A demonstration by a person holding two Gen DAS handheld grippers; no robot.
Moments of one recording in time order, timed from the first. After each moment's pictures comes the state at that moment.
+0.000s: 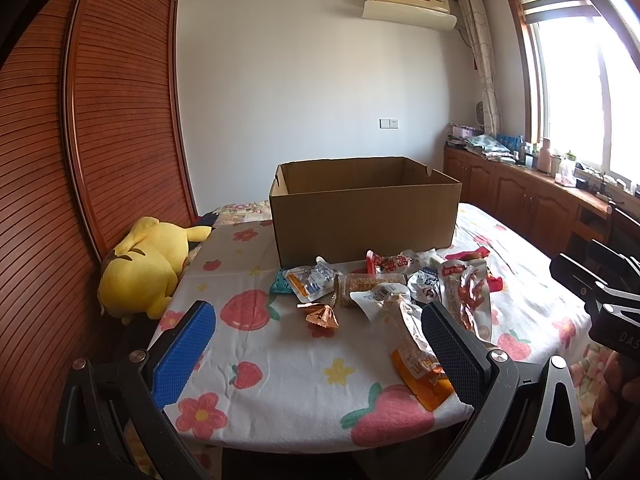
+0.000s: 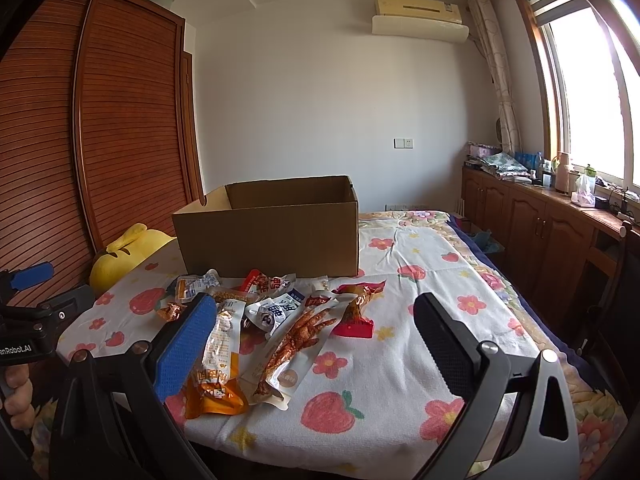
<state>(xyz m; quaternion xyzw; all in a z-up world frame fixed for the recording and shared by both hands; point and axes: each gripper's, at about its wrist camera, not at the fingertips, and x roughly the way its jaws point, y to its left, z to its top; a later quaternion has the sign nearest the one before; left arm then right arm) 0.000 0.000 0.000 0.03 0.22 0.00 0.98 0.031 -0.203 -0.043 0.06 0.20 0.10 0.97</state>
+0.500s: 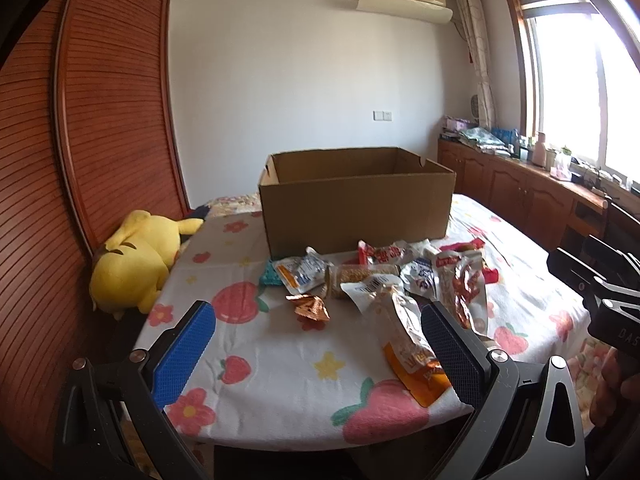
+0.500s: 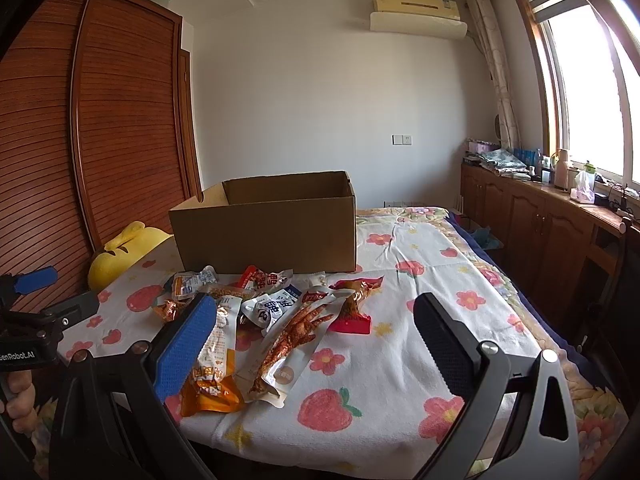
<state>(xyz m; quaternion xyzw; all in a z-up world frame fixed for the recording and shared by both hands) 0.008 -0.003 -0.006 0.03 0.24 -0.02 0.97 0.034 -0.203 -0.047 0.06 0.21 0.10 0.97</state>
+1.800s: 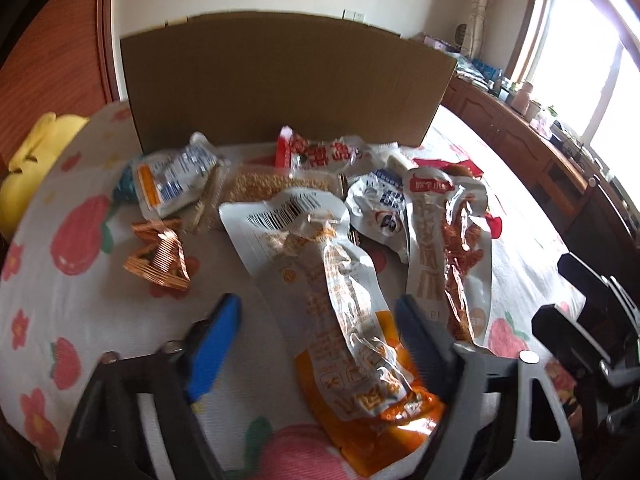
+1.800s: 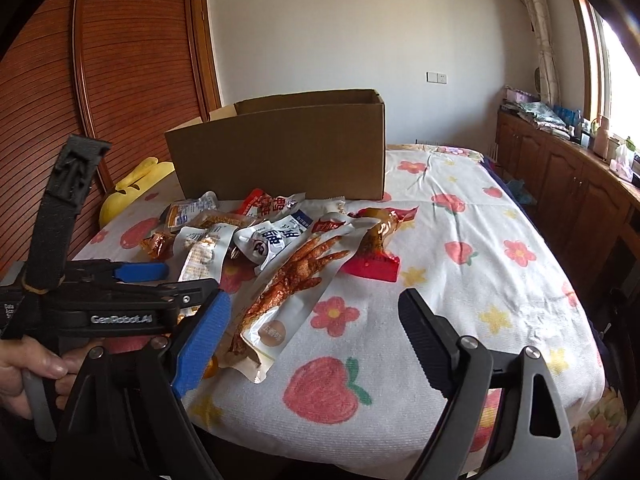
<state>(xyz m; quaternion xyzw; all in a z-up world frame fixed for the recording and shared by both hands) 0.155 -0.037 -0.071 -0.04 0.43 -0.10 0.89 0.086 -0.198 -0.101 0.05 0.33 0.17 0.93</state>
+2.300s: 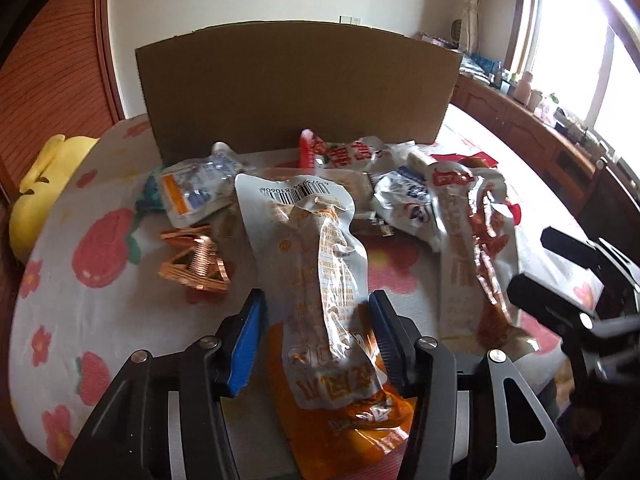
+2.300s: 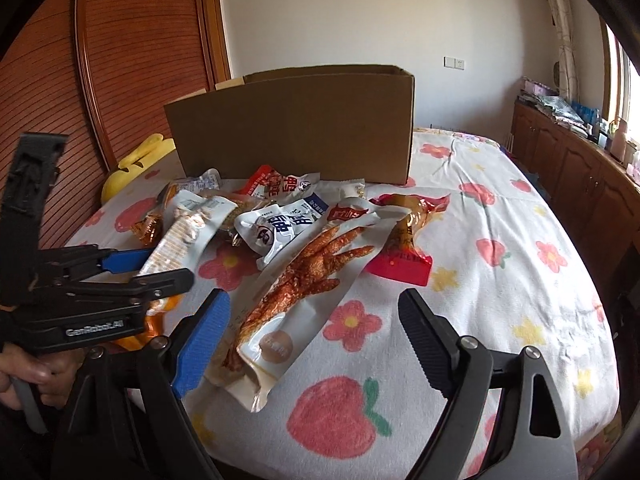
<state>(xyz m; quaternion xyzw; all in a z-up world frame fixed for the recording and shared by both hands) 0.148 -0.024 -0.077 0.01 0.41 -0.10 0.91 0.118 -0.180 -0.118 0.03 0.36 0.19 0.91</state>
